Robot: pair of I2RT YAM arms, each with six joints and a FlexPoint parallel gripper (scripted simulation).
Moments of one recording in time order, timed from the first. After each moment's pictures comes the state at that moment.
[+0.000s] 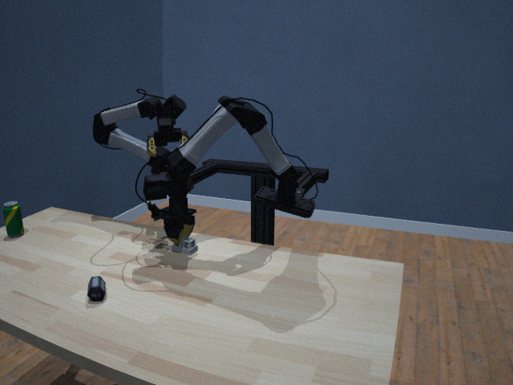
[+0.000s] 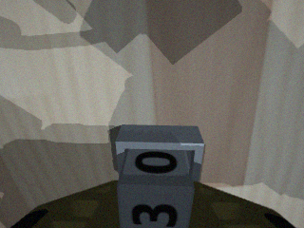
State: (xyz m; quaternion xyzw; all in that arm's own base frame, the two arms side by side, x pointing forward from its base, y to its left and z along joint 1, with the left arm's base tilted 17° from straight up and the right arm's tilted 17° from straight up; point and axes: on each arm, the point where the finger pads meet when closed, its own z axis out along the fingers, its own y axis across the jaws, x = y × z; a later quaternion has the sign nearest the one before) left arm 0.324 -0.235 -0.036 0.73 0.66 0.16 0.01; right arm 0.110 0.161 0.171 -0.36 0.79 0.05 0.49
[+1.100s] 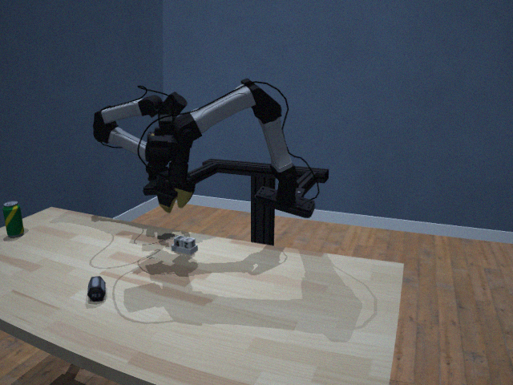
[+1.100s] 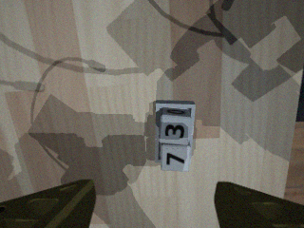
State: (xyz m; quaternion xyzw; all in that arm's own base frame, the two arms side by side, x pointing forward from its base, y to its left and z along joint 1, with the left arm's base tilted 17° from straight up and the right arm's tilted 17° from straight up) left arm 0.310 -0.263 0.071 0.74 0.66 0.12 0.07; right arm 0.112 0.169 0.185 -0.36 0.78 0.04 0.51
